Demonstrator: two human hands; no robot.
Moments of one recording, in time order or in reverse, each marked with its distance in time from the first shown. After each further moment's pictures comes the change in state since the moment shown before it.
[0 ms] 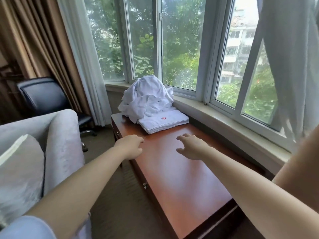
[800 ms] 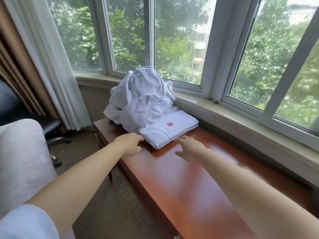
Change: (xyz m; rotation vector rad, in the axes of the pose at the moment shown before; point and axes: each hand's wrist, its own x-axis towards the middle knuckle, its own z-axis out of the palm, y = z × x) left_hand 0.285 -0.194 0.007 -0.023 -0.118 0.204; right_hand 0.297 -0.063 0.050 0.016 -0.084 0.218
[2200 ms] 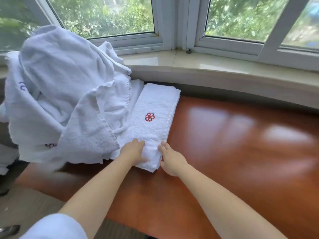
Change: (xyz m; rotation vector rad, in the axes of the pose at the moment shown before) left_hand 0.349 -0.037 0.111 0.220 -0.316 0.438; right_hand 0.242 -0.001 0.153 0.481 -0.123 0.460
